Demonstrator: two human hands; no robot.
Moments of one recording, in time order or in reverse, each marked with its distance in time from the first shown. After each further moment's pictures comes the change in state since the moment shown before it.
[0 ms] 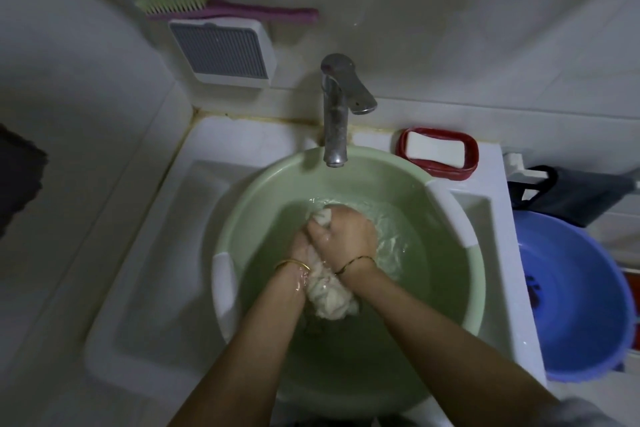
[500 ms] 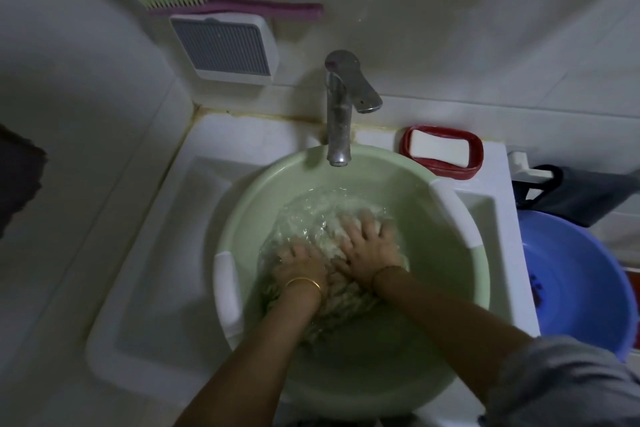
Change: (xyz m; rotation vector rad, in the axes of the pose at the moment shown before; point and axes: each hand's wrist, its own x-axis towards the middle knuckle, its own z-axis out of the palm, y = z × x) left_hand 0.033 -0.048 -0.032 1.921 0.078 -0.005; right_hand 0.014 0.090 0.042 -0.920 -0.384 -0.244
